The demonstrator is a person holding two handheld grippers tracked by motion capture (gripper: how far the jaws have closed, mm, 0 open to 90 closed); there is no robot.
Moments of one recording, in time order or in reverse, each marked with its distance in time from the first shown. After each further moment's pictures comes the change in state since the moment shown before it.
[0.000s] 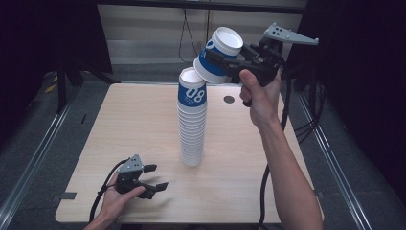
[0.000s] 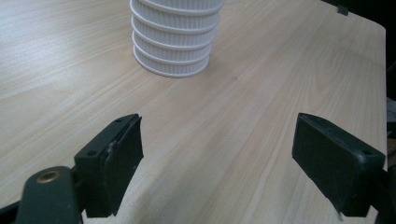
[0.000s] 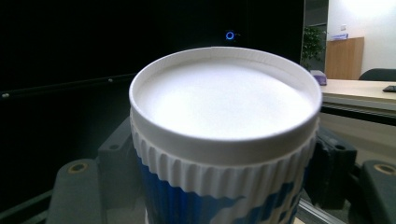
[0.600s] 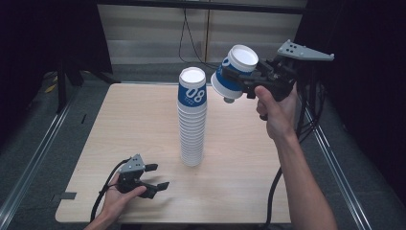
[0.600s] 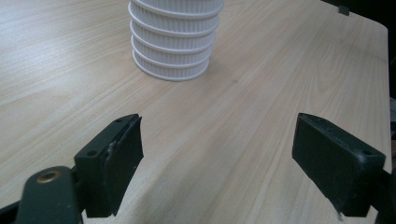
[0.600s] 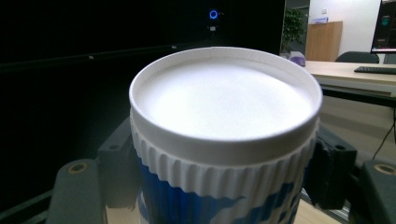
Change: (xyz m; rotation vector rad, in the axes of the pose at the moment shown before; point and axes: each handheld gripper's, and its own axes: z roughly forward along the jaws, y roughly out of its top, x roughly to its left) left arm -0.001 0.002 0.003 -0.001 0.002 0.011; right arm -0.002 -0.019 -0.037 0.088 -0.076 -0.024
